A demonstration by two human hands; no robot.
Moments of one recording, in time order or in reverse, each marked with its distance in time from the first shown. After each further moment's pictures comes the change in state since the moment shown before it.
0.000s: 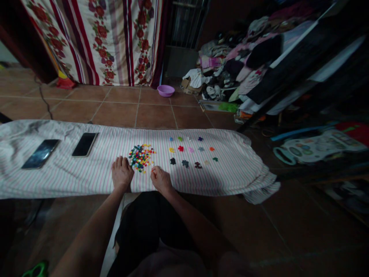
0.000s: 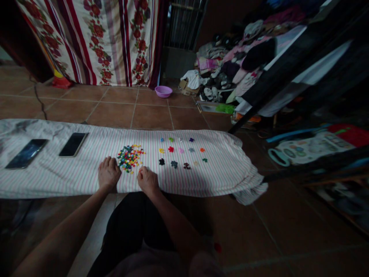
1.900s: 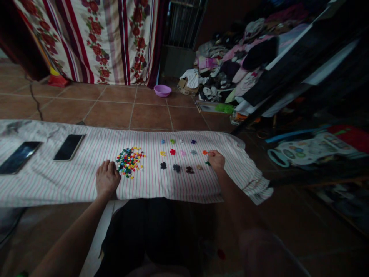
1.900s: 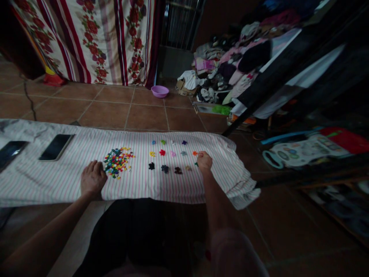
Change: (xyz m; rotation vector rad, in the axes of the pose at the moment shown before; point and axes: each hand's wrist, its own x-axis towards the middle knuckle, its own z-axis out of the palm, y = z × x) left_hand -0.001 -0.004 0.005 0.064 0.039 0.044; right_hand 0.065 0.260 -0.182 -0.209 0.408 0.584
